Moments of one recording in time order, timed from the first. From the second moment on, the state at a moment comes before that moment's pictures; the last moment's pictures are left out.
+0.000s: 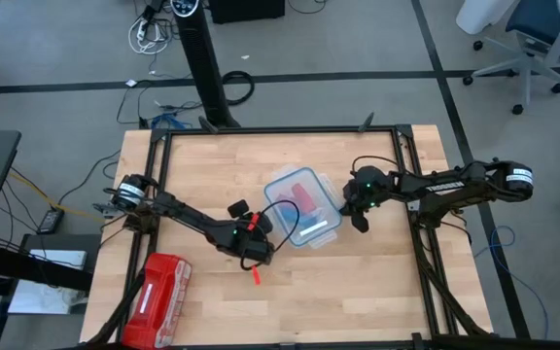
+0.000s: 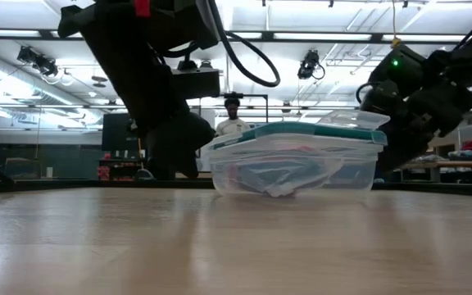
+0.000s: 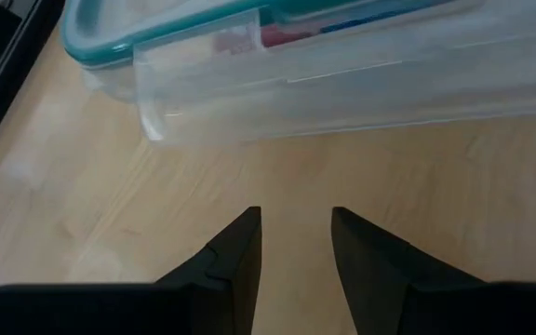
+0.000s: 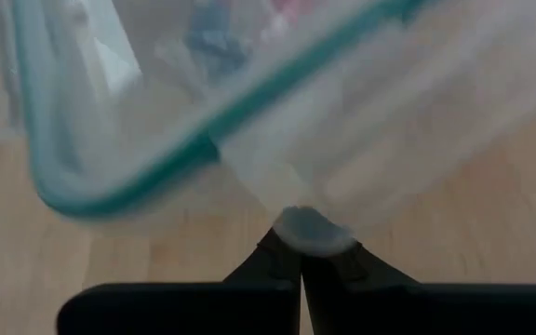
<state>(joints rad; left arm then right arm) -0.30 1.88 1.13 -0.57 -0.75 -0.64 -0.31 1.18 0.27 0.14 -0.38 0.05</state>
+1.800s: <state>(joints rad) -0.10 1.88 1.42 -0.51 -0.37 -0.40 -0.18 1.04 0.59 -0.20 -0.13 0.00</state>
